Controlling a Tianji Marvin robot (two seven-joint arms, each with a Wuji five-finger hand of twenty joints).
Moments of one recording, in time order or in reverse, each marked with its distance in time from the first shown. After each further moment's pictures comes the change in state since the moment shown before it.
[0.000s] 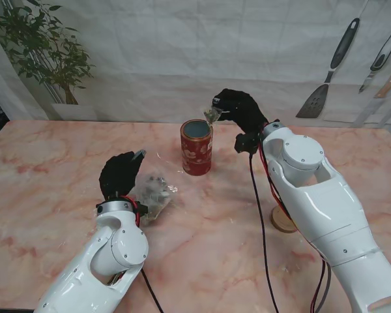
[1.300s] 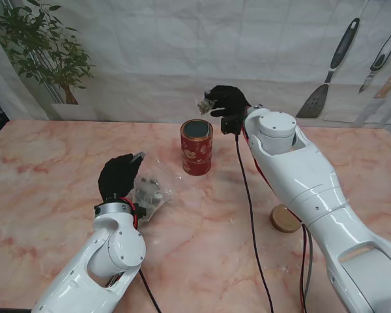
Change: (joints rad) left arm 0.016 0.008 -0.013 -0.010 -0.010 -0.010 -0.019; right arm 0.262 -0.107 -0.121 0.346 0.015 0.116 -0.104; left_hand 0.000 0.000 0.000 0.000 0.000 0.000 0.000 0.000 0.000 0.000 0.000 0.000 0.000 0.000 0.000 0.000 0.000 0.000 0.000 0.000; right_hand 0.000 0.000 0.005 0.000 0.000 0.000 -0.003 -0.004 0.013 0.000 0.000 0.000 0.012 0.000 0.000 0.001 0.009 0.000 0.000 0.009
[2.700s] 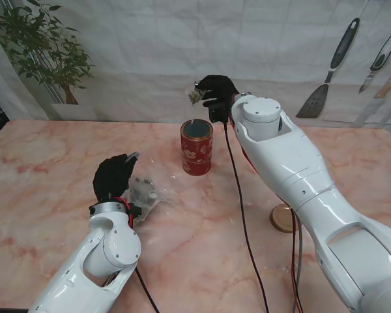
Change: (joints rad) left arm 0.010 0.000 -0.032 0.003 -0.017 -0.007 -0.003; right arm 0.107 -0.059 -0.066 0.082 -0.005 0.031 -0.078; left_hand 0.000 0.000 0.000 0.000 0.000 0.000 0.000 0.000 0.000 0.000 0.000 0.000 0.000 0.000 0.000 0.000 0.000 0.000 0.000 0.000; right_hand 0.000 0.000 0.000 0.000 0.000 0.000 0.000 -0.014 0.023 0.000 0.000 0.000 0.009 0.000 0.000 0.001 0.010 0.000 0.001 0.004
